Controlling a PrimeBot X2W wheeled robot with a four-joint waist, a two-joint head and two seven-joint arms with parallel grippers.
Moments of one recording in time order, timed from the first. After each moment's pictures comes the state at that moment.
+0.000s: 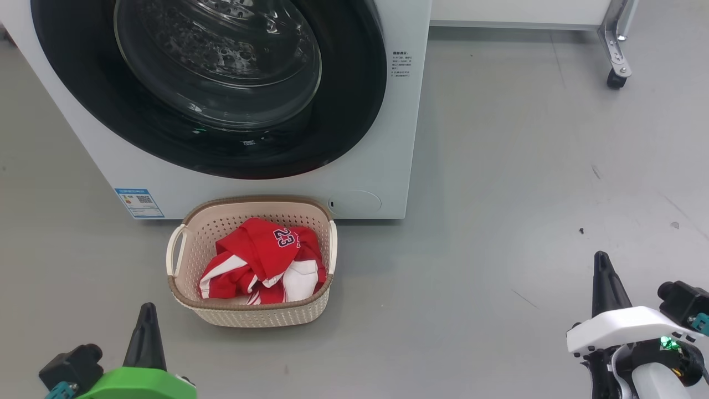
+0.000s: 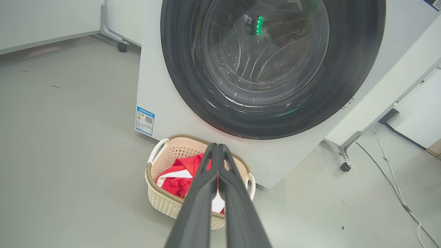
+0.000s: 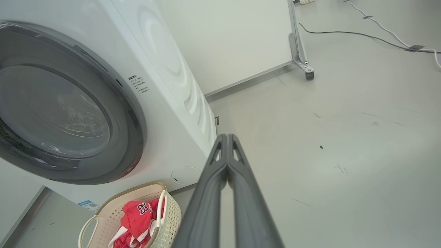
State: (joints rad) left arm 0.03 0.03 -0.04 0.24 -0.62 -0.04 -0.18; right arm -0.03 -0.10 0.06 0.26 0.63 0.04 -0.17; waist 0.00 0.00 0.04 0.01
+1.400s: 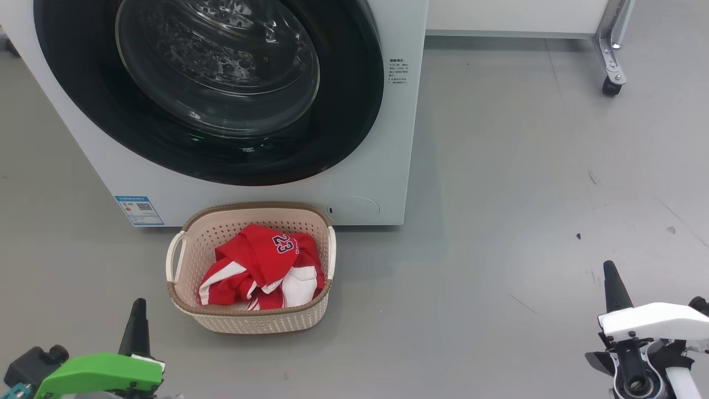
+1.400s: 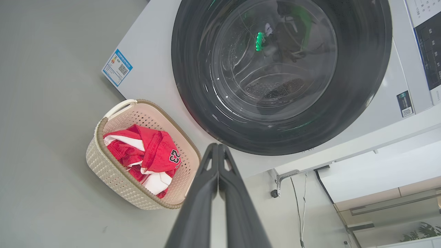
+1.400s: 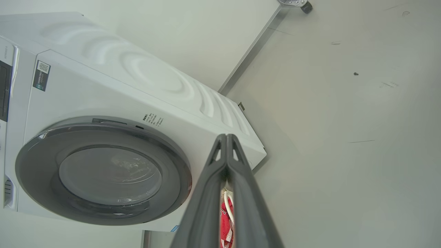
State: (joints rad) left arm -0.01 0.03 0.03 0.26 -1.12 -0.08 -0.02; right arm -0.04 -0.07 -0.04 0.27 1.13 0.08 -0.02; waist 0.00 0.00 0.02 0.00
